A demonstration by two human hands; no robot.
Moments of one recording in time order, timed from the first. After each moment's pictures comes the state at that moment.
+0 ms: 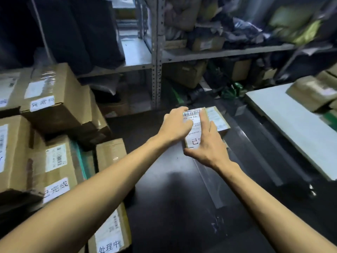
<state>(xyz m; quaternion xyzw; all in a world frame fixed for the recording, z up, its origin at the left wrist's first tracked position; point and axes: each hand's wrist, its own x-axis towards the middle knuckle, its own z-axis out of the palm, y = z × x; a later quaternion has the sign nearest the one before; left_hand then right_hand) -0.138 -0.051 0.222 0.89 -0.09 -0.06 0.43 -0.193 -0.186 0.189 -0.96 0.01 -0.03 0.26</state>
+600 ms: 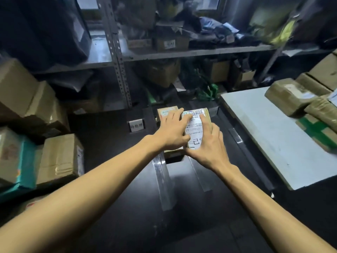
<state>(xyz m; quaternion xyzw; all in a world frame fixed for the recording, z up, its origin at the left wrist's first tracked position) -0.140 -0.259 0.198 0.96 -0.20 -0.05 0.18 -0.195 -0.408 0.183 -0.96 -0.01 -0.05 0.29</state>
